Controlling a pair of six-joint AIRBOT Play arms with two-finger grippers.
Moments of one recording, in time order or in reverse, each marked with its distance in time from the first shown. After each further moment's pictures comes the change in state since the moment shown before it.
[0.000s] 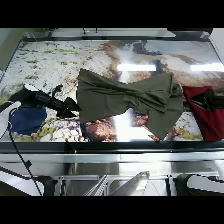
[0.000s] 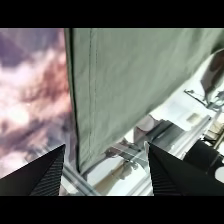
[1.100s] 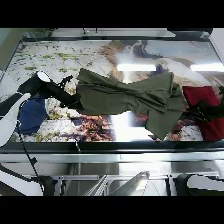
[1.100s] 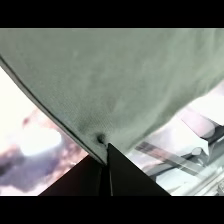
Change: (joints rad) left arm -0.148 0.000 0.196 0.213 0.018 -0.084; right arm -0.007 -0.054 -0.092 -0.140 -0.108 0.024
